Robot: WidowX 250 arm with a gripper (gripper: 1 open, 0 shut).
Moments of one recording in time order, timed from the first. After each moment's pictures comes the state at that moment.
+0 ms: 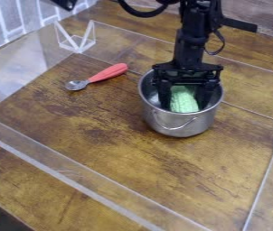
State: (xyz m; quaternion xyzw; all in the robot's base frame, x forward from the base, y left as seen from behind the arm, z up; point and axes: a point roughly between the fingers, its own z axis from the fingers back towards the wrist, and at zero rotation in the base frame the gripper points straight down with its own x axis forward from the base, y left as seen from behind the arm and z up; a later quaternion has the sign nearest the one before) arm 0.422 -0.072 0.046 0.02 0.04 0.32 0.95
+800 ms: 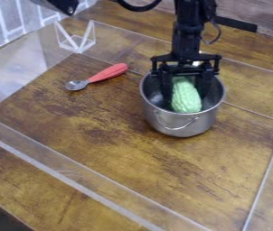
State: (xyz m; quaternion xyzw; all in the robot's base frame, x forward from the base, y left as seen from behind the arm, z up) arm 0.427 -0.066 0.062 -0.01 0.07 0.31 0.95
